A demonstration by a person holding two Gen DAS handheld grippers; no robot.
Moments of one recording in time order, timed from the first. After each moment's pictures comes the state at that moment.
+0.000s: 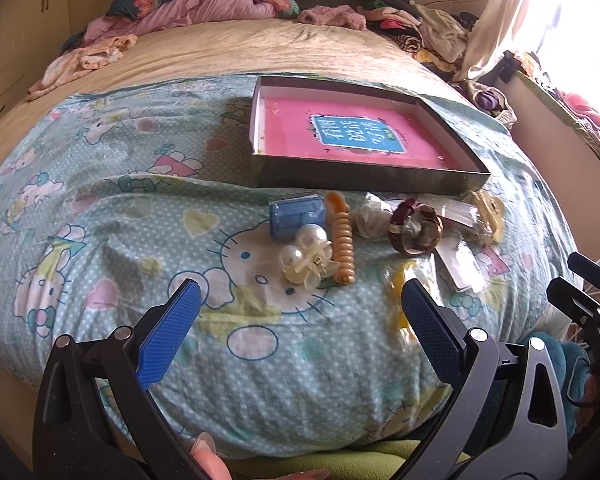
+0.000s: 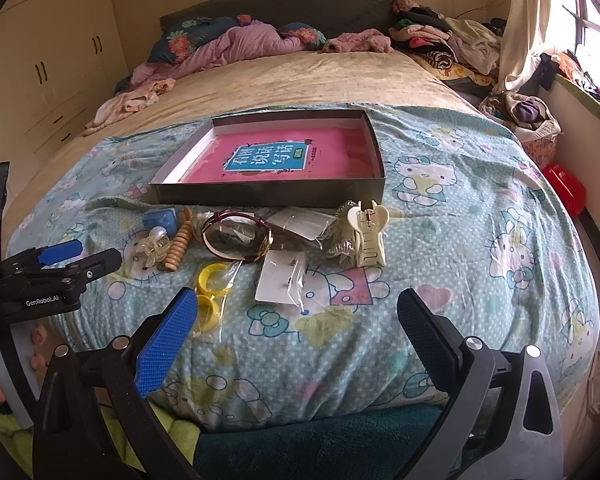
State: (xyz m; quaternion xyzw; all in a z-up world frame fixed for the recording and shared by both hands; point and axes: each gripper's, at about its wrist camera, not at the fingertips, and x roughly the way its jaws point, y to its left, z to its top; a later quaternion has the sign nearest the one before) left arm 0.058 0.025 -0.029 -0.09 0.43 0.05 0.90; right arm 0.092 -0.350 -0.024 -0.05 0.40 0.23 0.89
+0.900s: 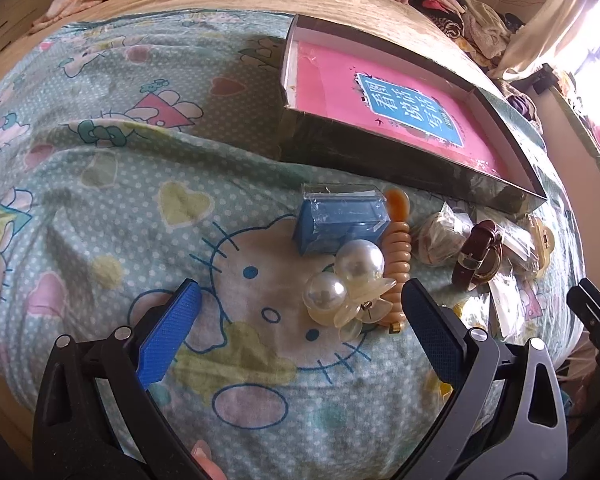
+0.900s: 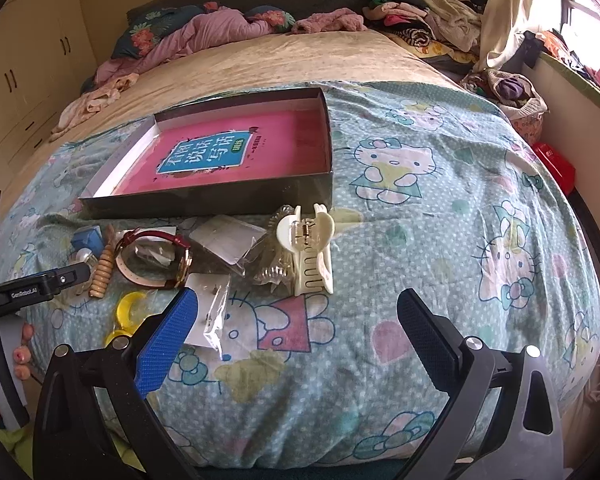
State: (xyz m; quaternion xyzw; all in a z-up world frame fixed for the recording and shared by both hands) left arm 0.114 0.056 -0.079 -0.17 0.50 0.06 0.85; right arm 0.164 -0.371 -0.057 -0.05 0.43 0.19 0.88
